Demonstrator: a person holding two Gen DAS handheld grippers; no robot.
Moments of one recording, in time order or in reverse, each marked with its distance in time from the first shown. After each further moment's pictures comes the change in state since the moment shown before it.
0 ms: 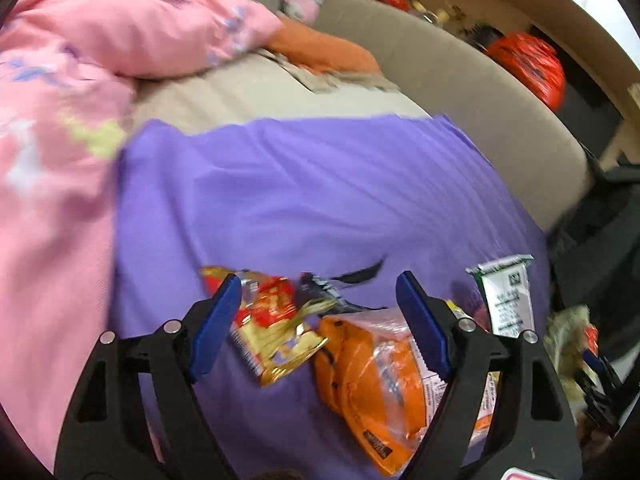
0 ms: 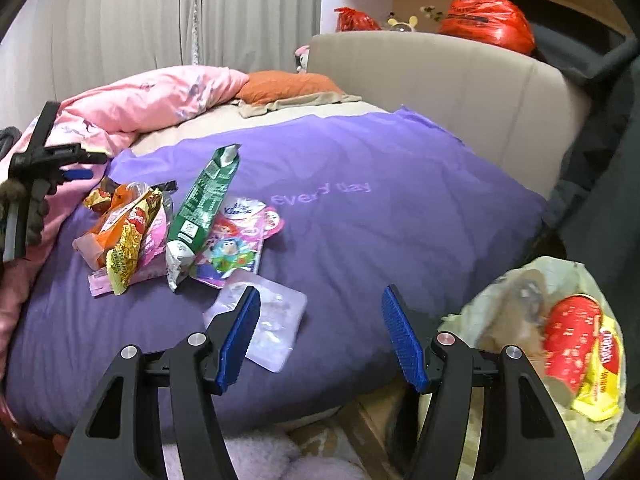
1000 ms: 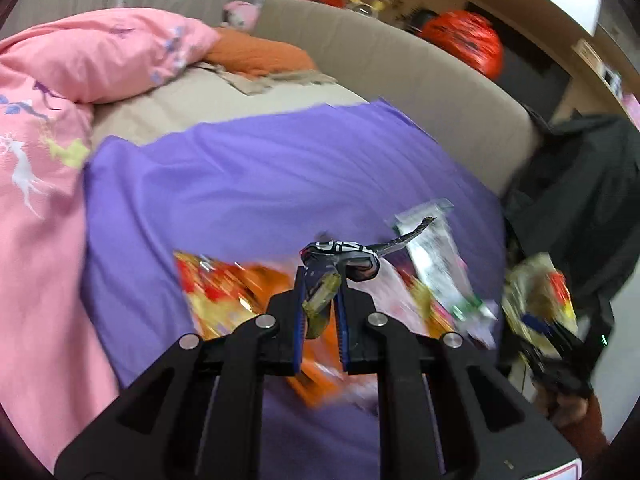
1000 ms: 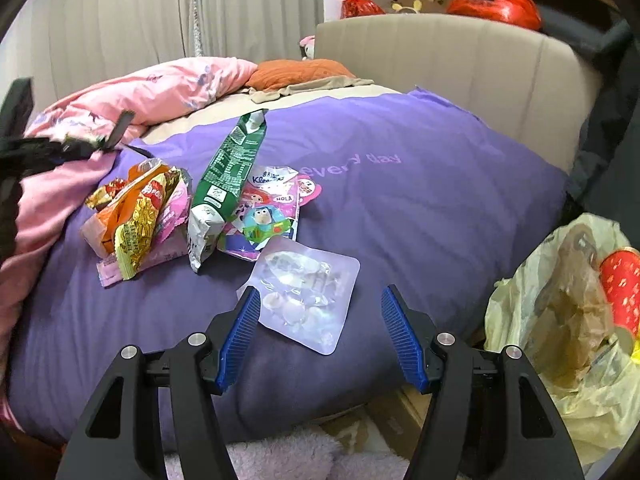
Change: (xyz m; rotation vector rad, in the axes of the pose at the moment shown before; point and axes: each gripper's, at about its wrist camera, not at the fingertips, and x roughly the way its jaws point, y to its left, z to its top) left arm -0.059 -0.066 -0.053 0.136 -0.014 -0.105; right arm 0.025 0.025 -0.026 0.061 0.029 0.056
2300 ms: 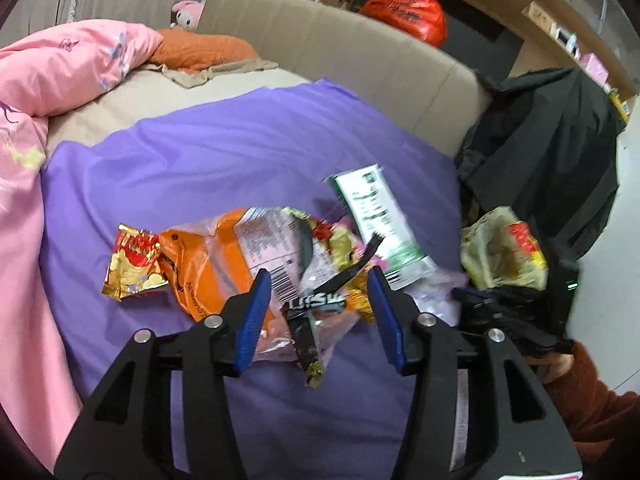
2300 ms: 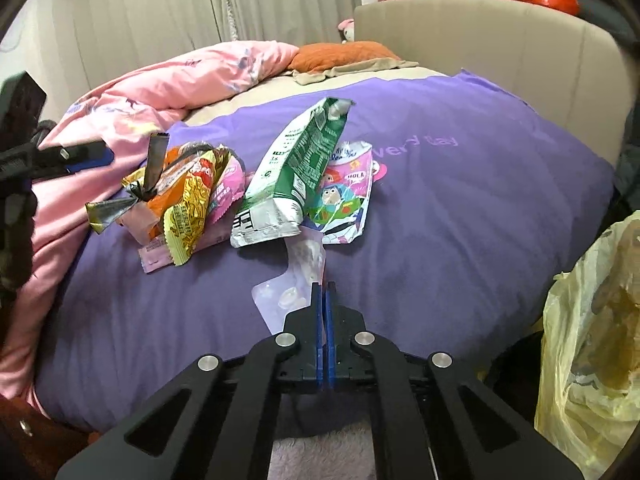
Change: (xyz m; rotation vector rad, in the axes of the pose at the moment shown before) left arm 0.003 -0.036 -0.025 0.115 0.047 -0.095; right arm 0.010 0.022 -0.002 -0.029 0.057 0.158
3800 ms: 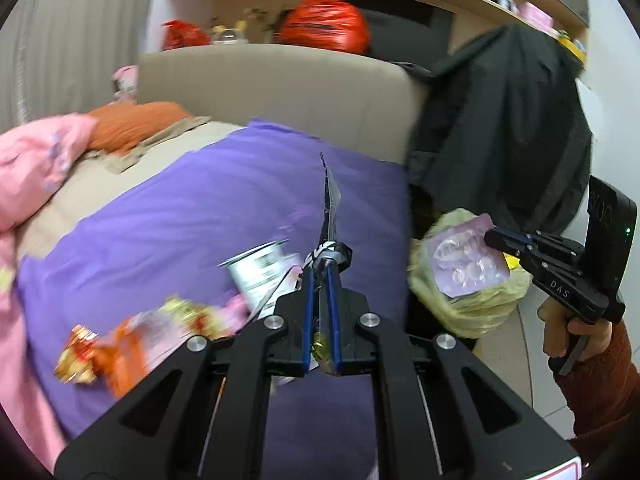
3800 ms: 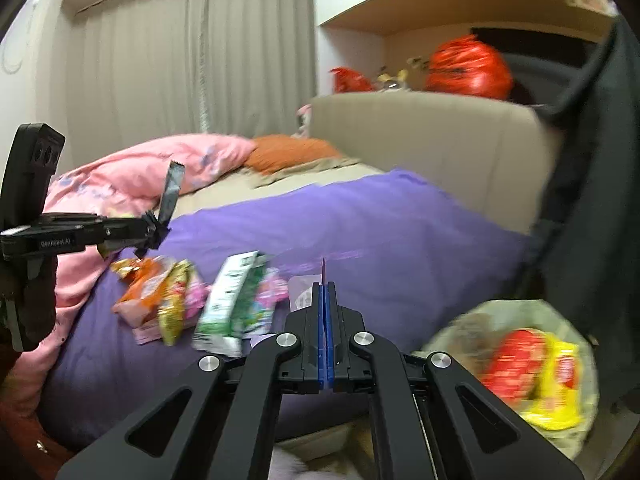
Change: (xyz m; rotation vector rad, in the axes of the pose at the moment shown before) left arm 0.004 -0.155 0.044 0.260 -0.106 -0.065; right arm -0.155 -0.059 0.029 0.007 -0.314 -0.181
